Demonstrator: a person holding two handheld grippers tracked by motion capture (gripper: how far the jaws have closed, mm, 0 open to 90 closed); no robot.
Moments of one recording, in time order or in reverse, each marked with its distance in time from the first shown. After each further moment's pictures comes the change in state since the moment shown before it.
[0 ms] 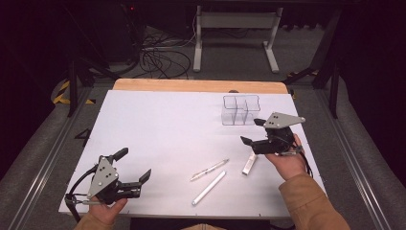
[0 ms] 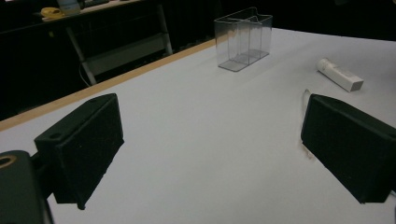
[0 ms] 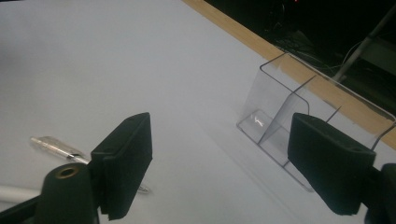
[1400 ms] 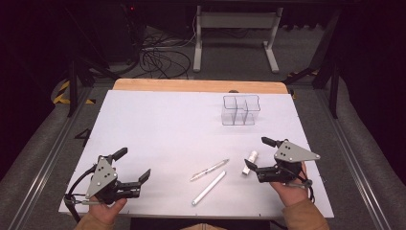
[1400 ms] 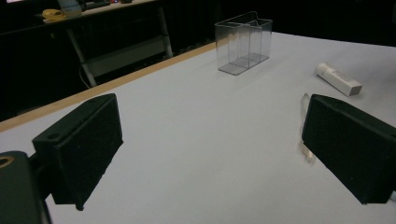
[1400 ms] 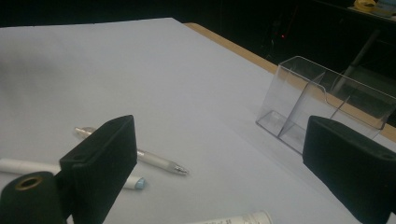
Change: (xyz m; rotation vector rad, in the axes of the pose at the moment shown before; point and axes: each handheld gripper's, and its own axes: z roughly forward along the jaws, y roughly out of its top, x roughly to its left) left arm 0.000 0.001 -0.001 -0.015 0.000 -0.012; right arm 0.047 -0.048 -0.032 -0.163 -0.035 0.007
